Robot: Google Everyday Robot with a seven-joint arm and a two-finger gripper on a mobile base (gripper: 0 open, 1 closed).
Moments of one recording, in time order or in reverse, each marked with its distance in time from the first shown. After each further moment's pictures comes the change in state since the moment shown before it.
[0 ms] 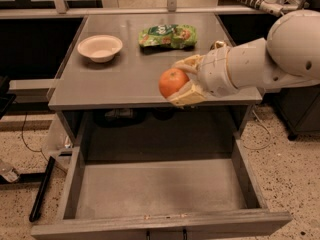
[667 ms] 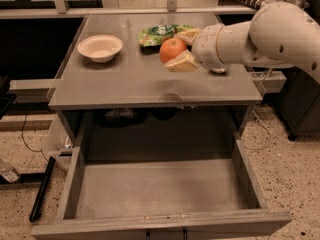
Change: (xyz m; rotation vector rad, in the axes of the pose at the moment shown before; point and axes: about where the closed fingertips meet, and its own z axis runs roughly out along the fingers) arm 0.008 -0.103 0.031 0.204 -0.039 0.046
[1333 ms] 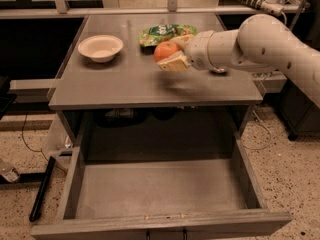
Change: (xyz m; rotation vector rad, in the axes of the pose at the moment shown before) arm 0.018 -0.012 0.049 -0.028 -0.082 0.197
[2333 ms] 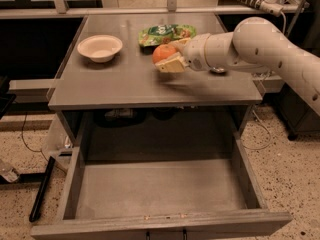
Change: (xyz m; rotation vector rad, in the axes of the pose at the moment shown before) arm 0.013 -0.004 0.018 -0.028 0.000 0.077
